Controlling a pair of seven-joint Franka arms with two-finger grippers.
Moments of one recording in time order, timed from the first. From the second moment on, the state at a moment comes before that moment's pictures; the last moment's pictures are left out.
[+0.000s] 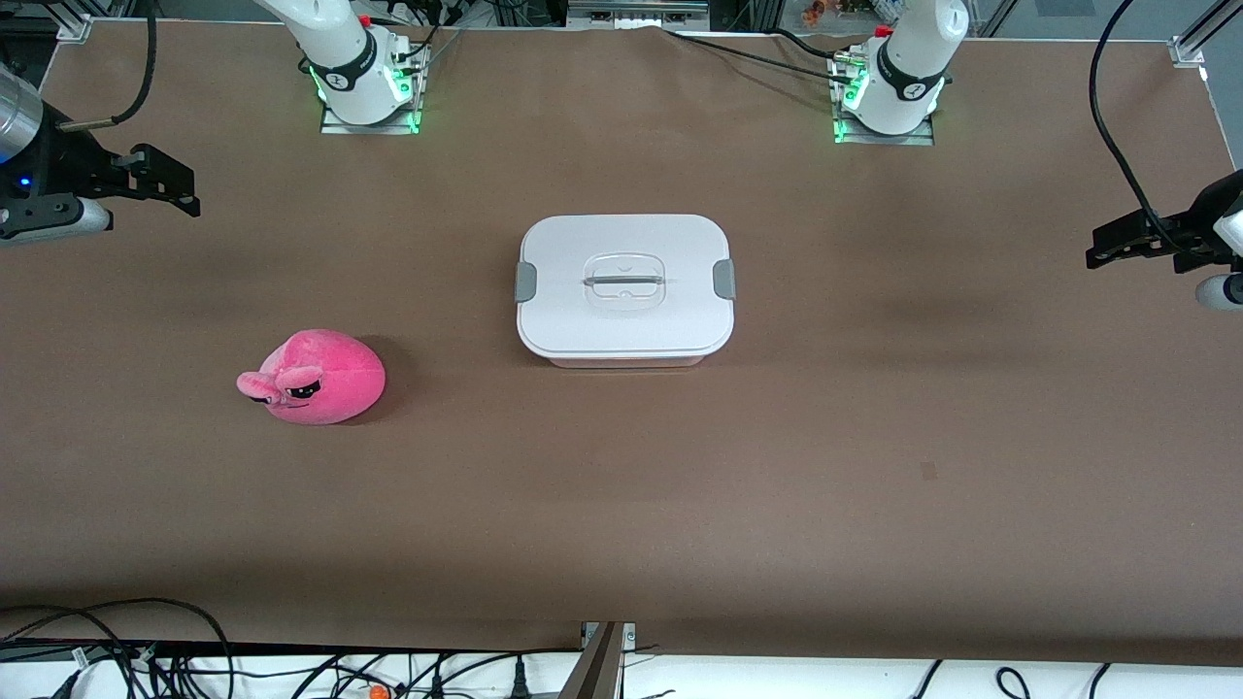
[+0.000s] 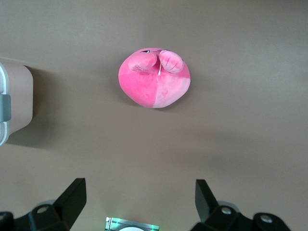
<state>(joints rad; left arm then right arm) 0.05 0.16 0.01 -1.41 0.02 1.43 0.09 0.18 -0.01 -0.13 -1.60 -0.01 1.51 -0.14</state>
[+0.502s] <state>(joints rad) 0.05 0.16 0.01 -1.41 0.02 1.43 0.09 0.17 0.00 -0.13 -1.60 -0.01 1.51 -0.14</state>
